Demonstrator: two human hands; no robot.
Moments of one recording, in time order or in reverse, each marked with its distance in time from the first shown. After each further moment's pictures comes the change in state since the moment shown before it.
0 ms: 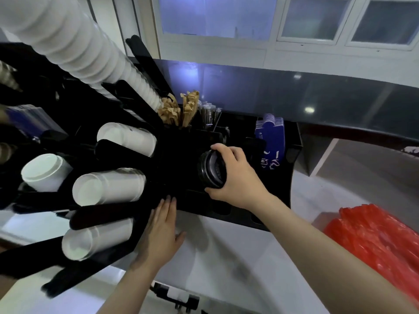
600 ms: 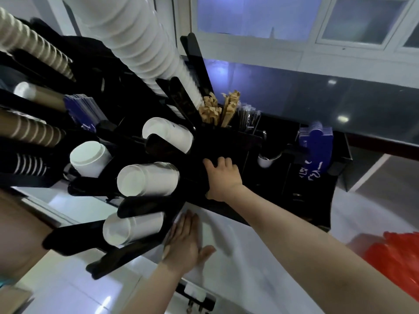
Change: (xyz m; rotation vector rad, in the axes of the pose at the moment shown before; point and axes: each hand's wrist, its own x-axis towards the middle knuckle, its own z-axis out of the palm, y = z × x) left_hand -0.019 -0.019 0.028 0.143 -0.208 -0.103; right_hand 0.078 -0.025 0.112 -0.670 -0.335 0.007
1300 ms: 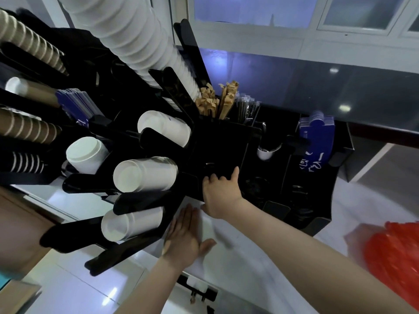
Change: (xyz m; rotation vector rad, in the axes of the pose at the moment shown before) left_hand -0.003 0.002 -0.006 0.021 0.007 0.024; right_hand -0.050 -0.021 0.001 -0.154 -0.102 -0.091
